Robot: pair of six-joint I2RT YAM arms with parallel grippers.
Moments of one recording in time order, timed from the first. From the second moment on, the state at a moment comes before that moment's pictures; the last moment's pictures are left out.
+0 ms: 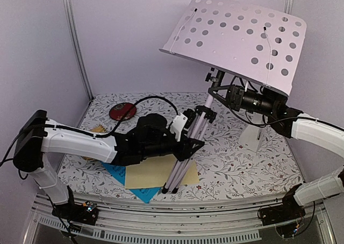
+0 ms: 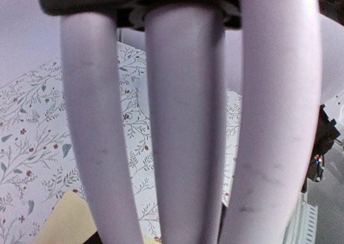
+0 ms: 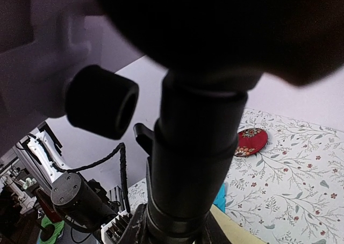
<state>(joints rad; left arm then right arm) -1.14 1.68 1.03 0.39 -0.05 -0.19 0.54 1.24 0.94 0.36 -0.59 0.48</state>
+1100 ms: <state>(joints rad) -0.91 1.32 0.83 -0.10 0.15 -0.38 0.41 0.95 0.61 0.49 -0.14 0.37</state>
